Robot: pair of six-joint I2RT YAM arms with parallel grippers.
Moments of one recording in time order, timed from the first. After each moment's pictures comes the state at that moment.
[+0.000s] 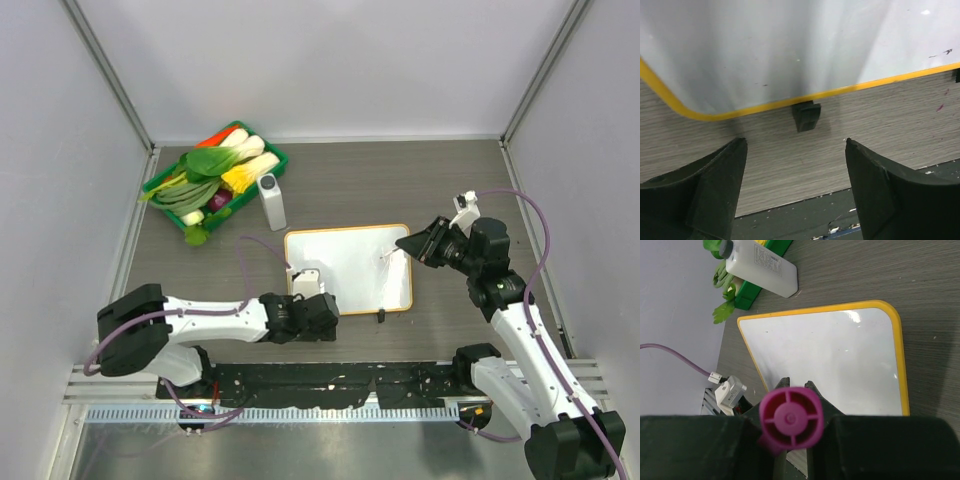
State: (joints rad) left arm -1.24 1.44 0.74 -0.42 -0.37 -1.13; right arm 0.16 0.78 0.61 -0.19 -0.49 0.67
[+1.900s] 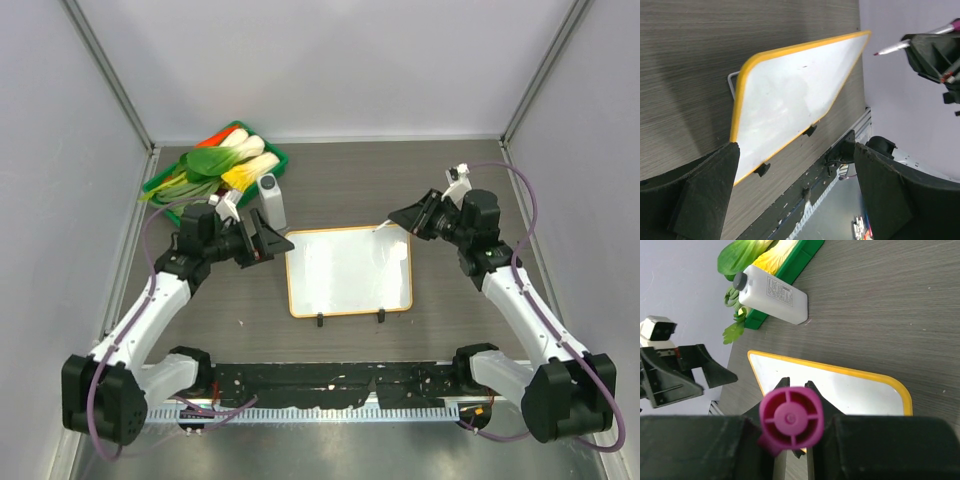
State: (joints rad) left arm -0.24 1.09 0.73 -0.22 0.65 -0.73; right arm 0.16 1.05 0.76 -0.04 -0.51 0.68
